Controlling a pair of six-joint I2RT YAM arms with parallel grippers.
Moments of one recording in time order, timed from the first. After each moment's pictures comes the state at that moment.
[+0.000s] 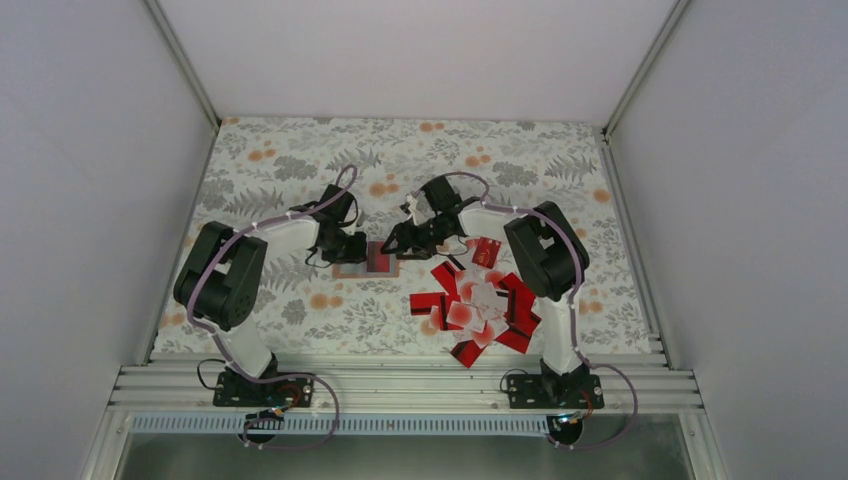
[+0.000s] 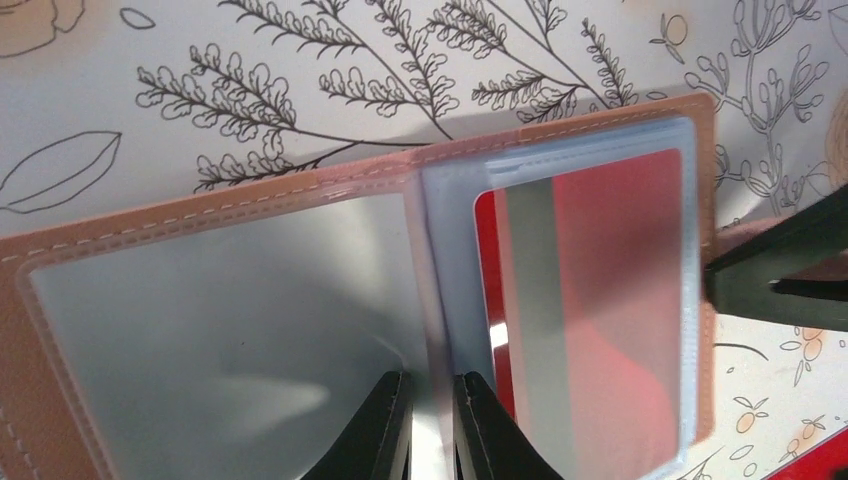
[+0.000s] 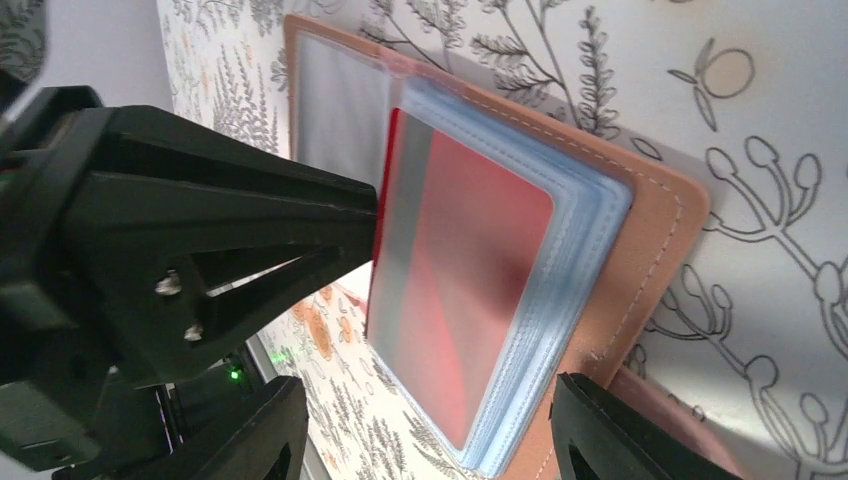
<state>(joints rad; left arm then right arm) -0.40 1.73 0.96 -0.47 0.28 -0.35 0.58 2.08 1.31 -0.30 -0.84 0.53</state>
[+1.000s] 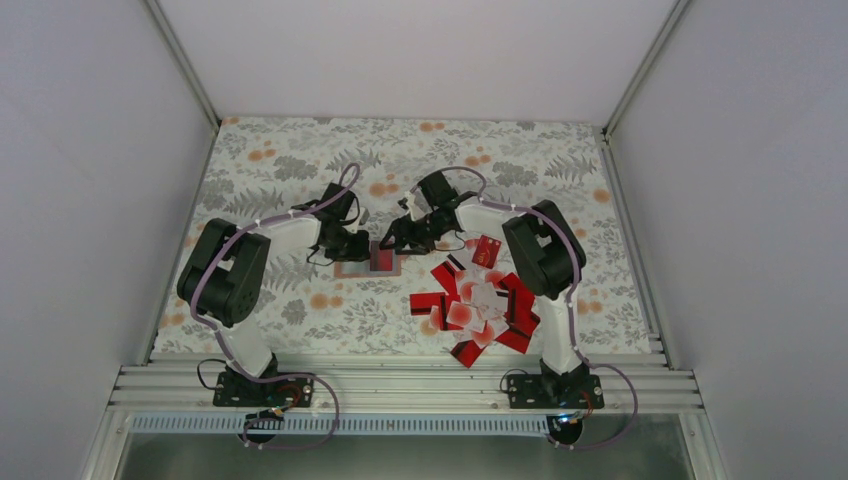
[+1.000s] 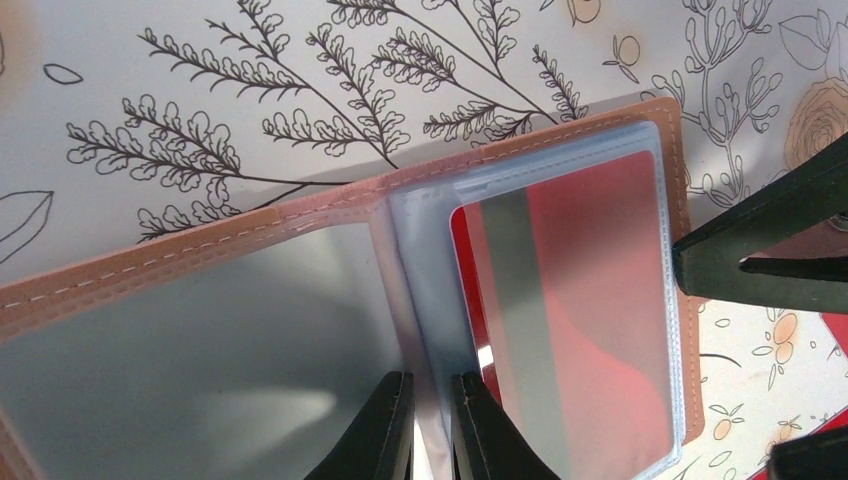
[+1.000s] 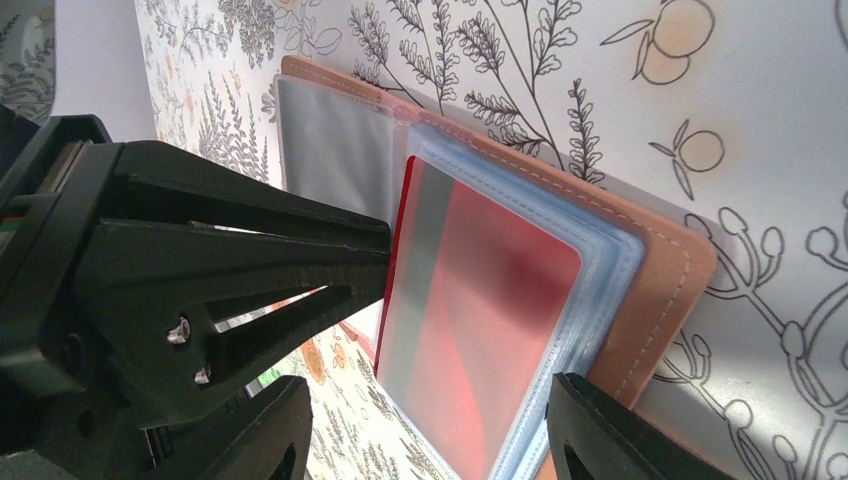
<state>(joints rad) -0.40 1.76 0.97 -0.43 0.32 -0.33 0.59 2.11 1.38 -0.36 -0.79 0.53</state>
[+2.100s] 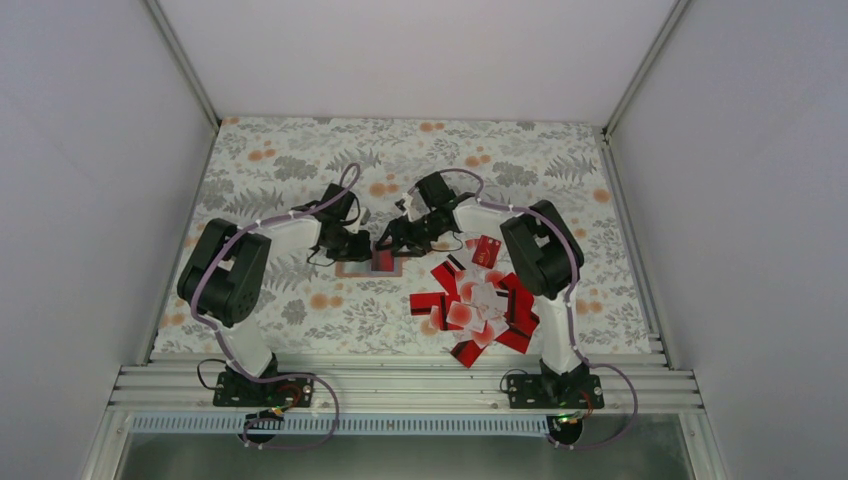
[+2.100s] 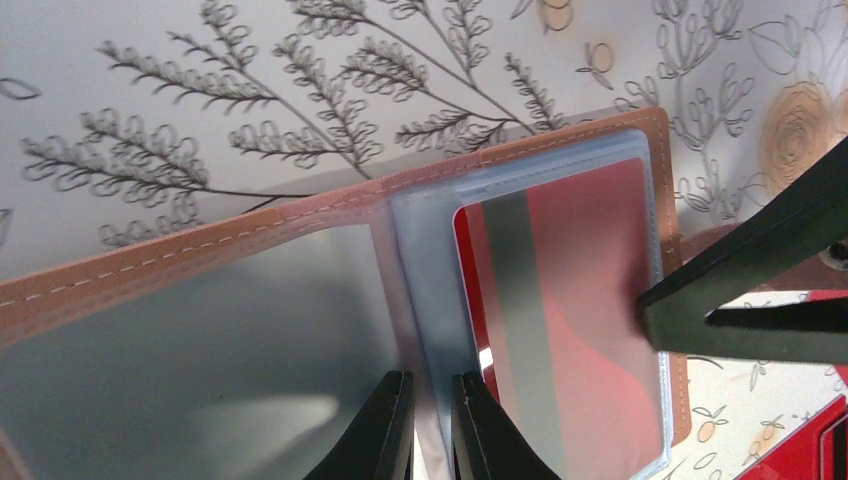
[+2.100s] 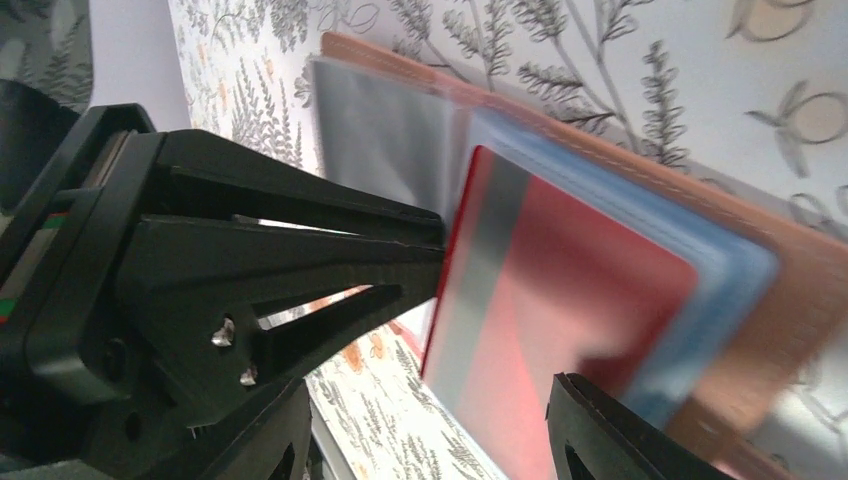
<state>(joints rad) -0.40 1.76 0.97 -0.41 0.33 -0.33 0.60 2.12 1.38 -0.35 -0.85 0.58</state>
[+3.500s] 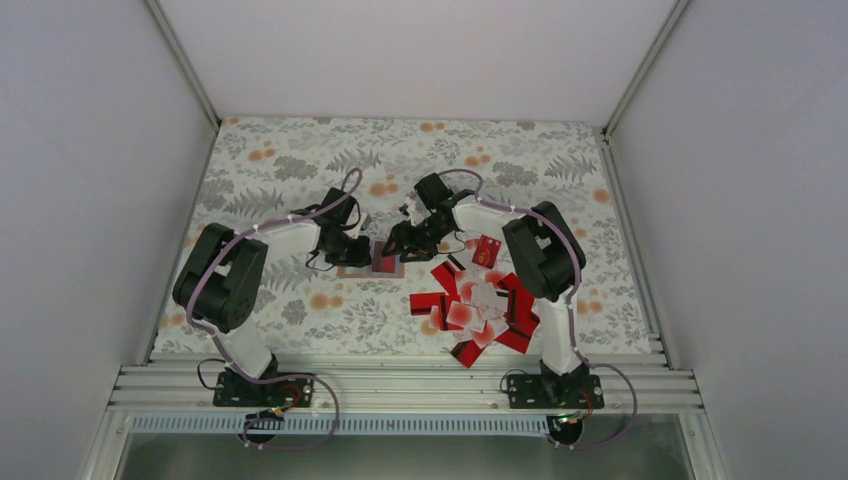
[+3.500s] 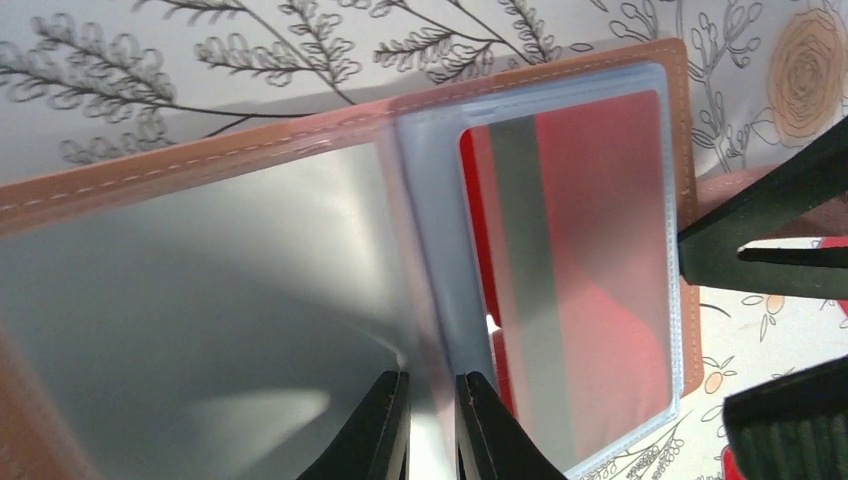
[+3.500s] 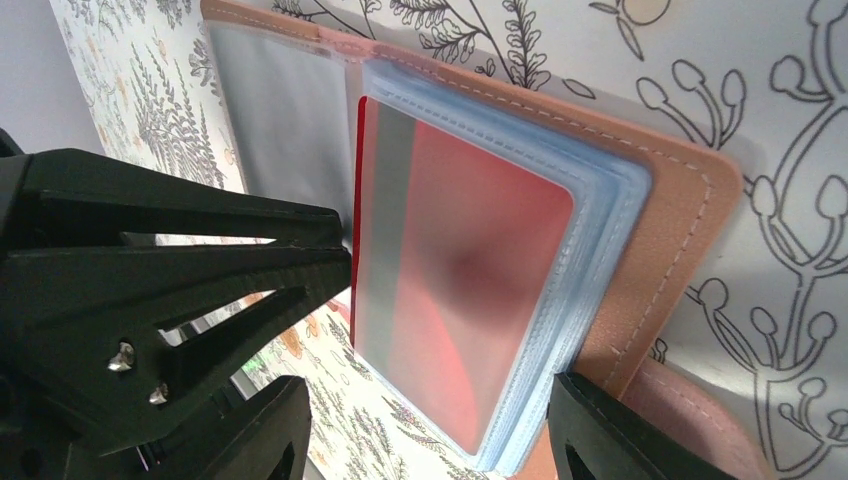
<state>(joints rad) -0.42 1.72 0.94 -0.44 0.32 -0.31 0.61 2.10 1.40 -0.52 -0.73 0.56</state>
